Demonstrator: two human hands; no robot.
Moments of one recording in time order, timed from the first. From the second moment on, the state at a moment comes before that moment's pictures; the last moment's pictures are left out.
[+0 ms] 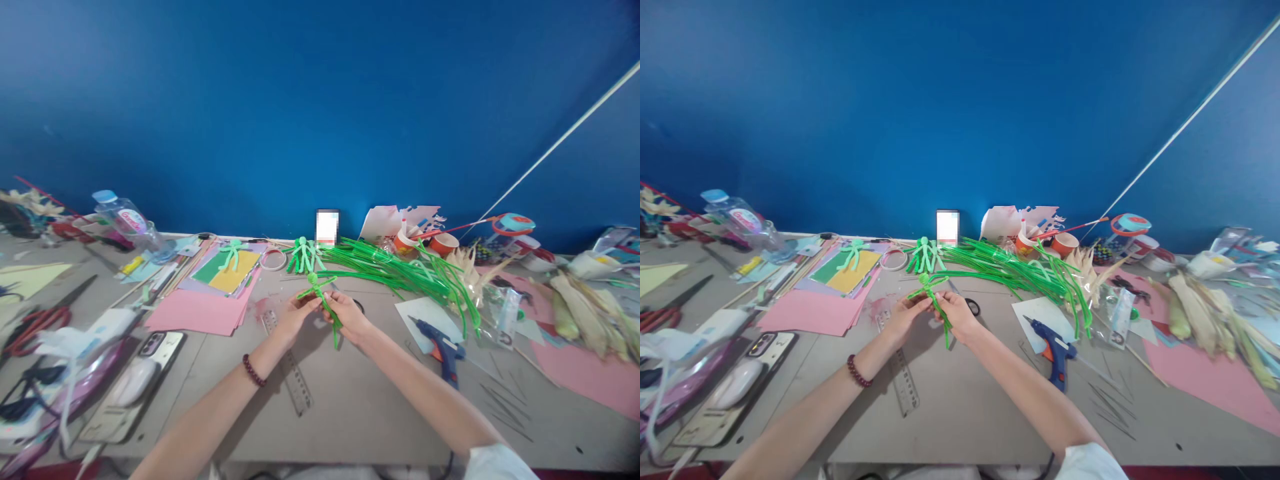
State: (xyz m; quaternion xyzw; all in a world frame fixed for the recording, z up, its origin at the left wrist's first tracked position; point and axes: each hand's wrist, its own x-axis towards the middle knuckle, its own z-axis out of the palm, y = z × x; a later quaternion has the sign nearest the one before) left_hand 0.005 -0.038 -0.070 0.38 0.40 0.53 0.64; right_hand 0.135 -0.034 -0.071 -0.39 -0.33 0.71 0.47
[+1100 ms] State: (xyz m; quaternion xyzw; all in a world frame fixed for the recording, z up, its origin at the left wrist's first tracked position) left_hand 0.001 -0.041 -0.067 0.28 0.29 0.49 0.77; right_hand 0.134 -0.044 -0.069 -0.32 -0.31 0.78 0.44
